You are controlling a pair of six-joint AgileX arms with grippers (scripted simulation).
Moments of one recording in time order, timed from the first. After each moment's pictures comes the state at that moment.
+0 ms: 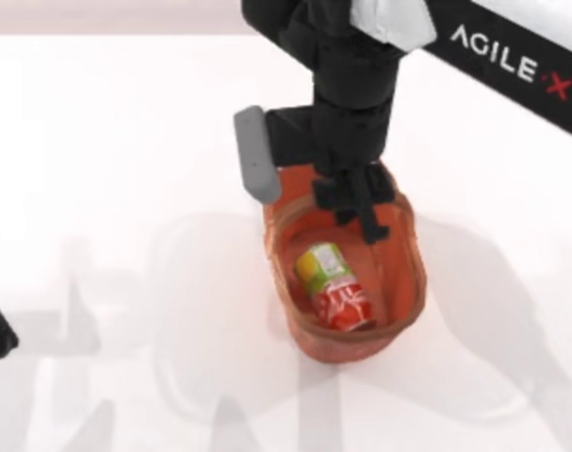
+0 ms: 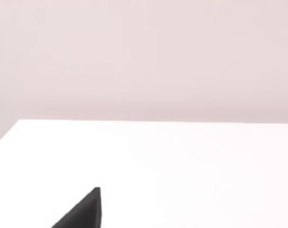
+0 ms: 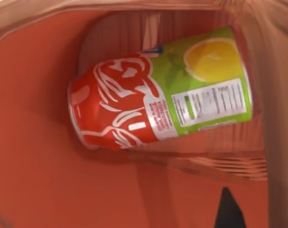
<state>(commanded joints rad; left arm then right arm) 0.02 0.00 0.00 0.00 0.00 0.00 0.70 2.25 2.19 -1.51 0.00 -1.01</state>
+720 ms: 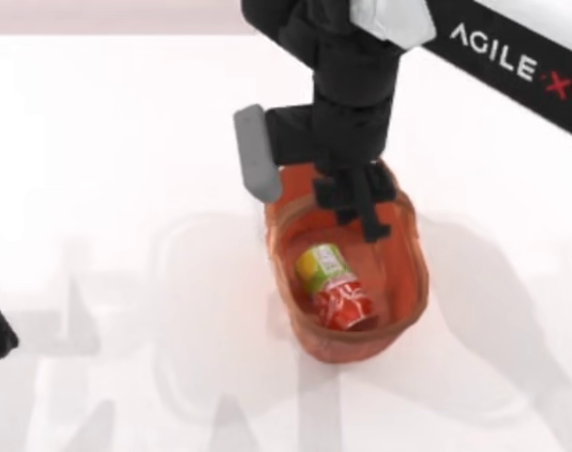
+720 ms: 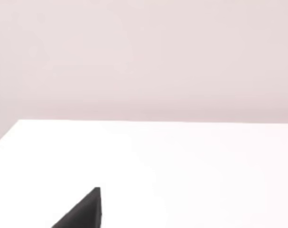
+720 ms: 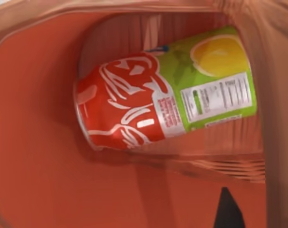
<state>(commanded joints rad) 0.02 0.00 0.00 0.00 0.00 0.00 0.69 2.25 2.21 -1.52 0.00 -1.01</state>
